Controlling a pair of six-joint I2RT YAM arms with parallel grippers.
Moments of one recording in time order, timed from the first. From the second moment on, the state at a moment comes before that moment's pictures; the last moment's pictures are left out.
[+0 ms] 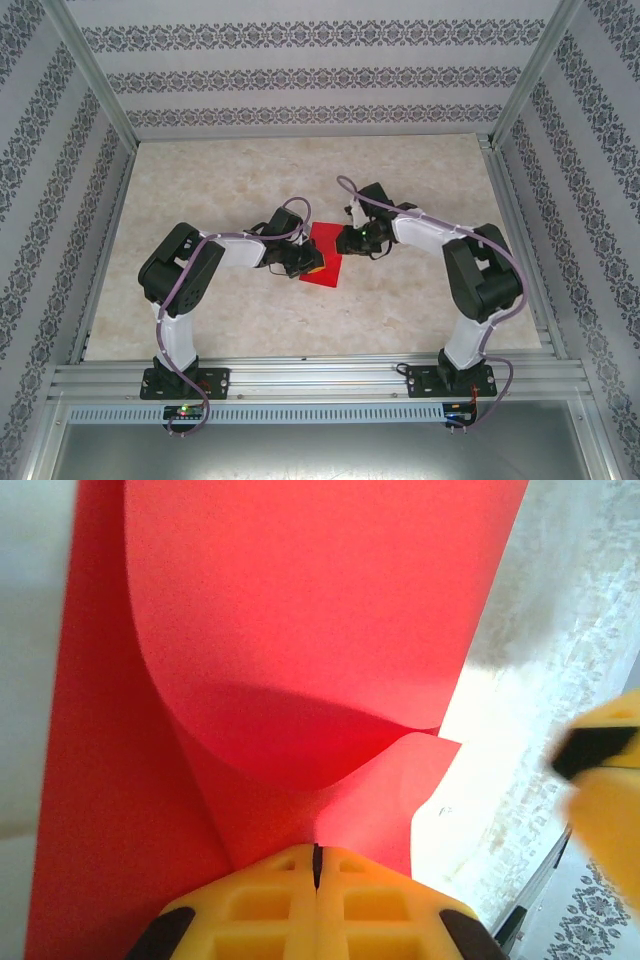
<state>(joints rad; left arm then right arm) -0.55 1.93 0.99 -0.02 0.56 -0.93 0.43 1.78 1.11 -0.47 -0.41 0.41</state>
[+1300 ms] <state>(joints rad) -0.55 1.83 0.92 0.03 0.53 -1.00 0.59 1.71 0.88 -0.30 -0.50 0.62</state>
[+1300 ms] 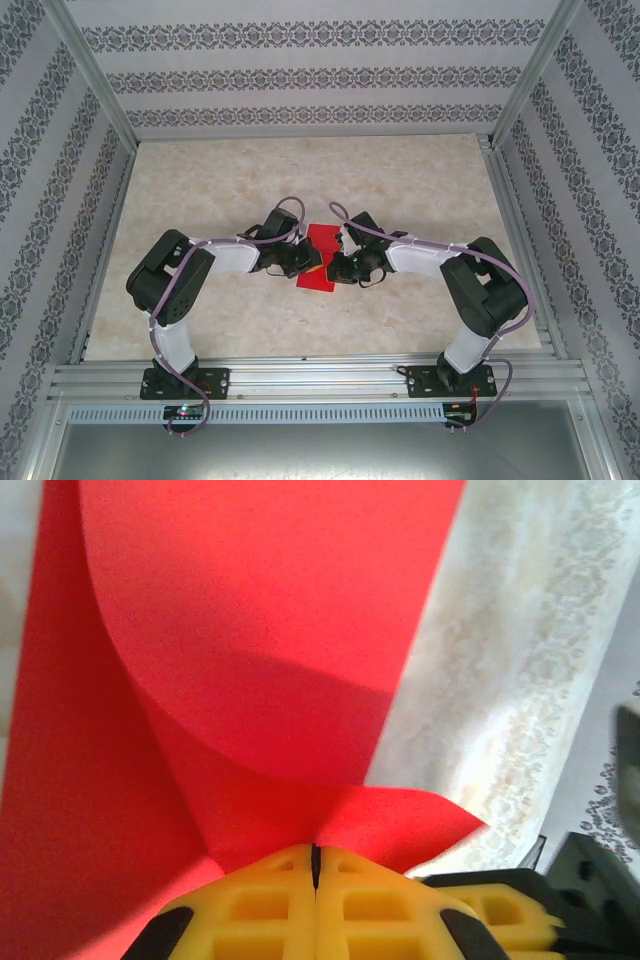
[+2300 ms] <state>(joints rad) -0.55 1.85 0.94 0.02 0.49 -1.00 0.54 1.69 0.88 -0.28 -0.50 0.61</state>
